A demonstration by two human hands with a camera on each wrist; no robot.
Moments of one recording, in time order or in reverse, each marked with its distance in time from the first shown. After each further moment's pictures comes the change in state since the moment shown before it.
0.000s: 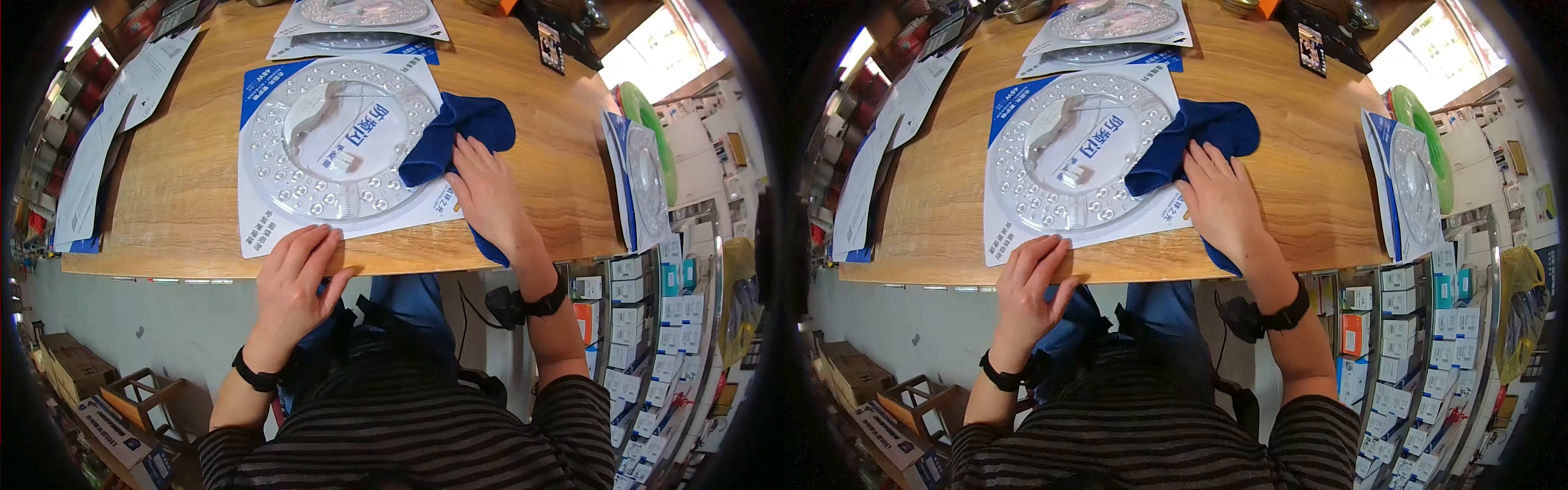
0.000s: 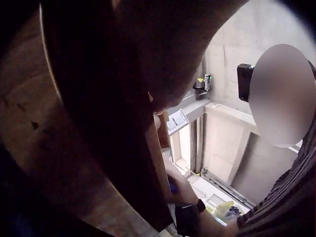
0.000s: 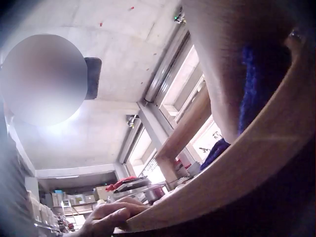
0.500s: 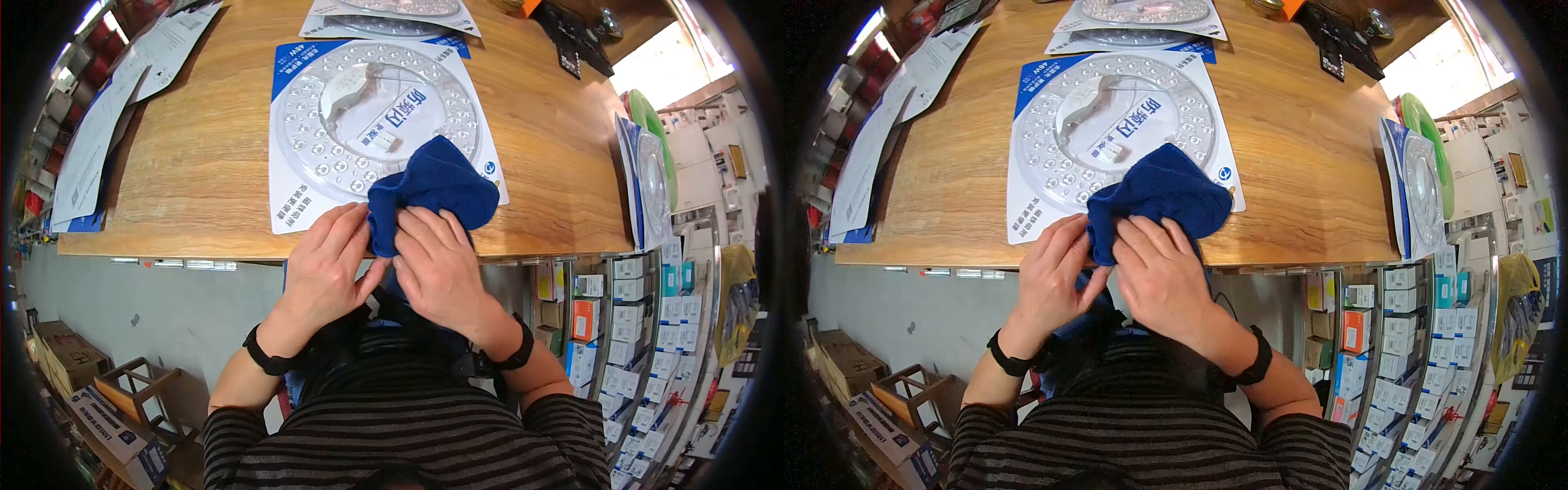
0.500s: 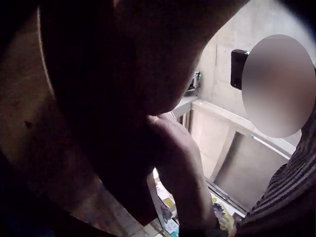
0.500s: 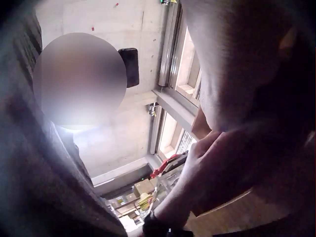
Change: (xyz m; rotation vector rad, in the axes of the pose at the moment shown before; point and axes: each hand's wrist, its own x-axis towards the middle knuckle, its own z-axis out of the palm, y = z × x) left_hand -0.004 -0.011 -0.003 -0.101 0.005 0.065; right_hand -0.027 -0.140 -0.011 0.307 0.014 -0.119
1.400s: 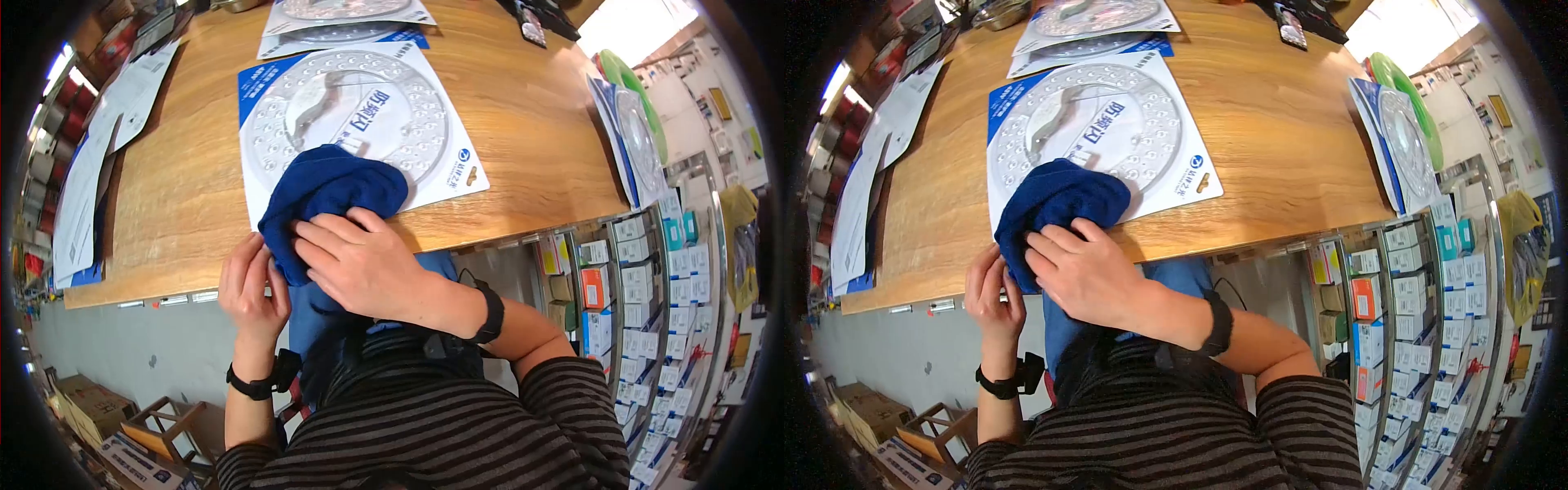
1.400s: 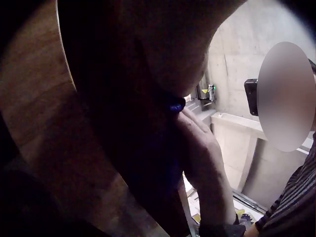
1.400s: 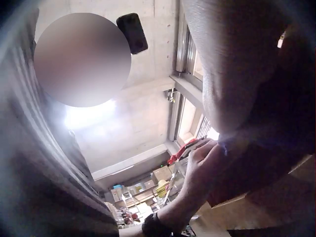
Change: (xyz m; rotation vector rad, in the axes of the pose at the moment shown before) left_hand -0.038 -0.044 -0.027 0.179 0.227 -0.109; right_hand 0.040 -0.027 0.035 0.045 0.032 -0.157
